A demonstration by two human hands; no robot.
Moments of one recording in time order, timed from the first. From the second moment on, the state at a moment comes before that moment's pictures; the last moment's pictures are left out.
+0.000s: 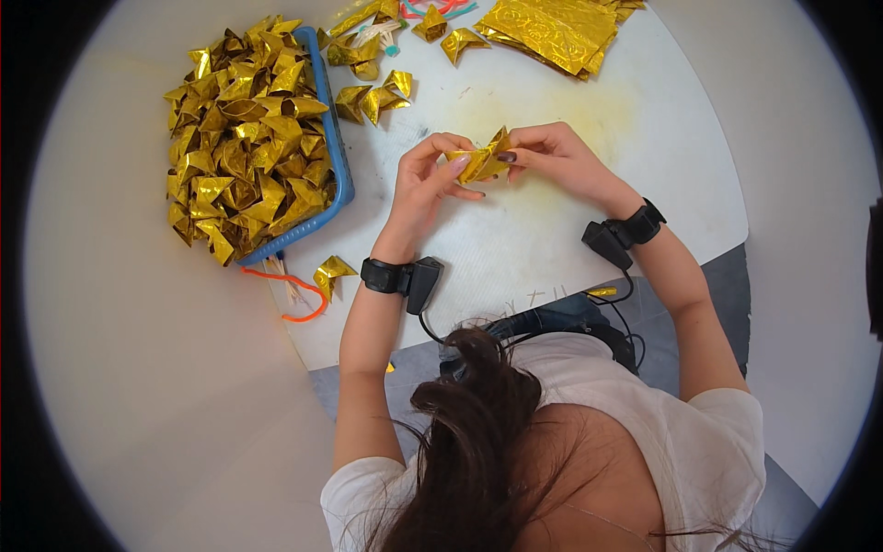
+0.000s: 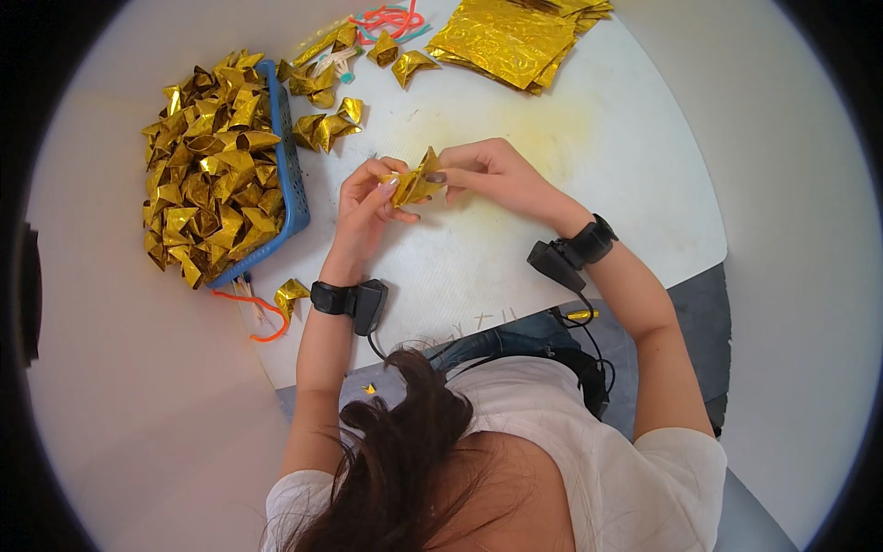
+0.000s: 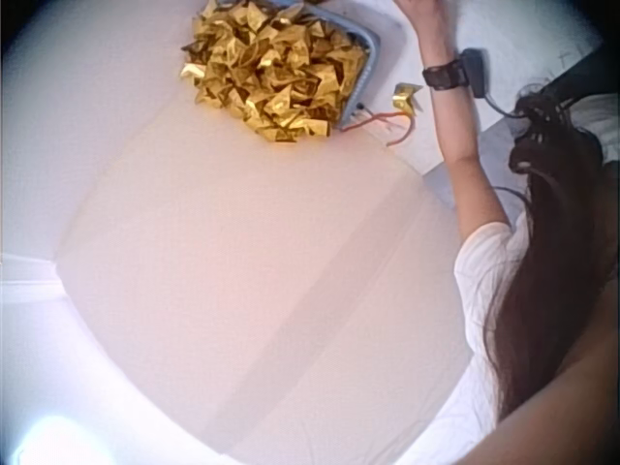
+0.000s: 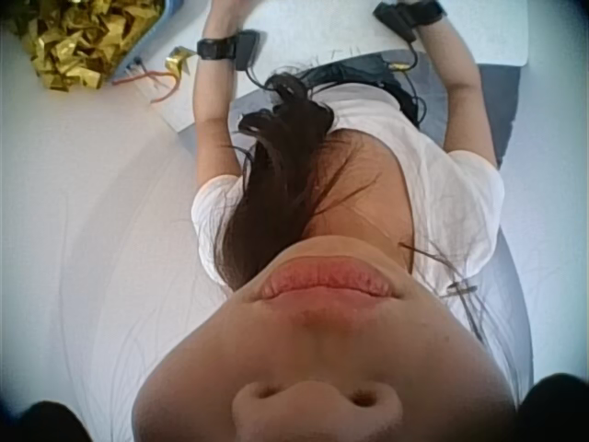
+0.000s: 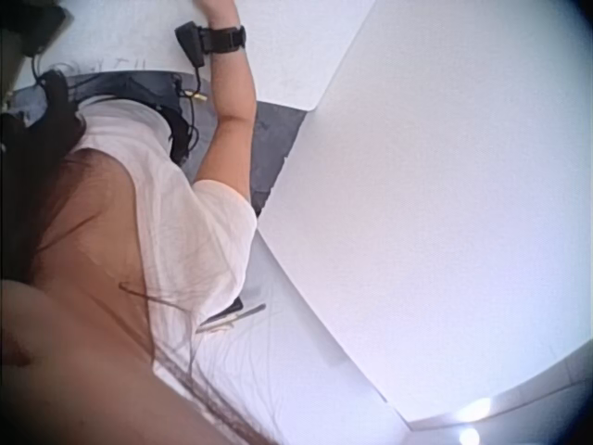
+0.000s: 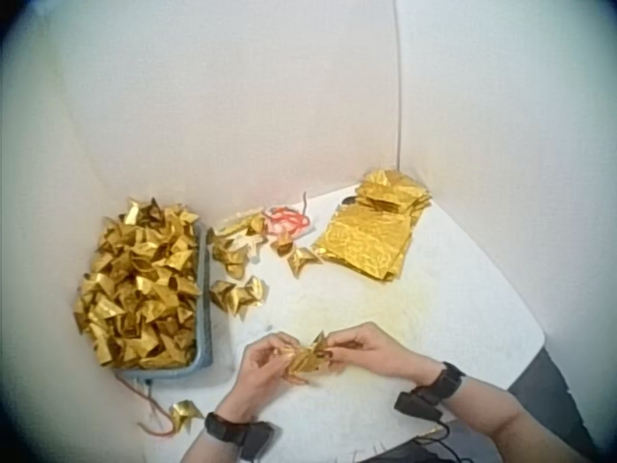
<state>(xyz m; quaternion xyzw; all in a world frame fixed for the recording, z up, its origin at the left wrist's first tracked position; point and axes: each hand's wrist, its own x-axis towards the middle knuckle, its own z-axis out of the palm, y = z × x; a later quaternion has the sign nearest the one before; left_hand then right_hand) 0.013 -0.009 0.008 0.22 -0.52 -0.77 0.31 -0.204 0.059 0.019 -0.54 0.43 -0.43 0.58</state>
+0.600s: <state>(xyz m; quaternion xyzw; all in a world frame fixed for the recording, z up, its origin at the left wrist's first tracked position) -0.009 0.011 0.011 0.36 -0.52 -0.67 0.38 -0.199 0.056 0.012 -0.50 0.50 -0.49 0.50</state>
